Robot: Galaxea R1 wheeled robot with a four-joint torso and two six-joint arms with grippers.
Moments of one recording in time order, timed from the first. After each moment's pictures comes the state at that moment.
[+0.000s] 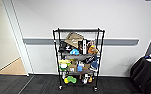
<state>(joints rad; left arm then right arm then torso) 0.99 2.21 -1.29 -0.43 0.12 0.06 -1.10 2.26 -1.39 0.17 0.09 0.26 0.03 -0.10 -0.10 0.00</state>
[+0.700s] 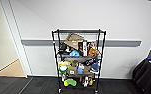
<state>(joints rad) 1.00 2.22 -1.29 -0.43 0.11 0.06 -1.11 2.26 -1.40 0.15 0.10 0.26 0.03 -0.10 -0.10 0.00</state>
